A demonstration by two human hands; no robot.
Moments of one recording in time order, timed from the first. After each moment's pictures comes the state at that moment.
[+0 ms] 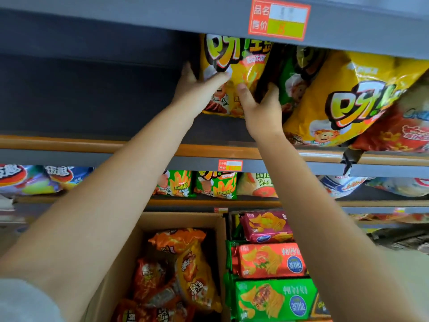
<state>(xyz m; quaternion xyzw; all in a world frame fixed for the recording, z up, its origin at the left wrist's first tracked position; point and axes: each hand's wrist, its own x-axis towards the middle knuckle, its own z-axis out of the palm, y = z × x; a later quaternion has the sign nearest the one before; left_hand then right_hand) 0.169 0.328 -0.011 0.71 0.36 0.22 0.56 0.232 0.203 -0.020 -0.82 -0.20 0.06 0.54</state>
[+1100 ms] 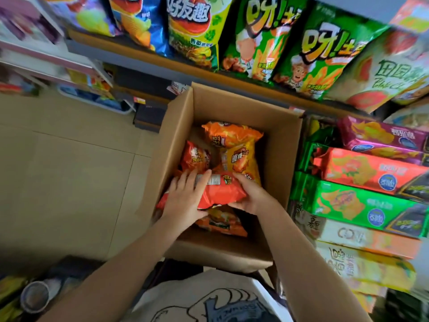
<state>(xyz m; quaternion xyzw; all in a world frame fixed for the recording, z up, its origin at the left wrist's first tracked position) -0.232 0.177 -0.351 0.92 0.29 -0.17 0.20 -0.045 0.096 -0.337 -0.66 0.24 0.62 0.34</state>
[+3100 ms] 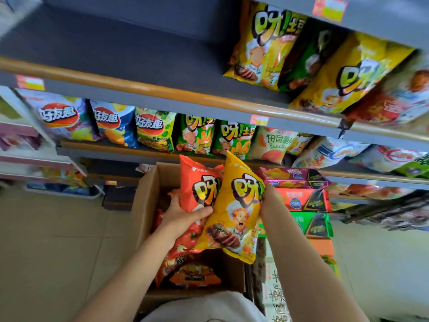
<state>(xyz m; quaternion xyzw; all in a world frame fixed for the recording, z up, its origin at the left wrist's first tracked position) -0.154 0.195 -0.176 0.52 0.44 0.01 0.73 0.036 0.078 -0.125 -0.74 0.29 0.30 0.52</state>
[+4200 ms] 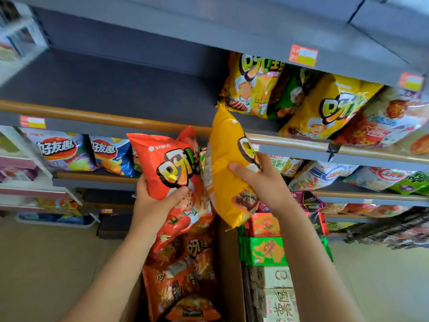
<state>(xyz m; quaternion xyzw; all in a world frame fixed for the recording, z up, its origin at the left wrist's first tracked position) -0.136 0.254 -0.108 0.55 0.45 0.24 0.66 0.037 0.105 -0.015 -0.82 -0.19 0.27 0.48</state>
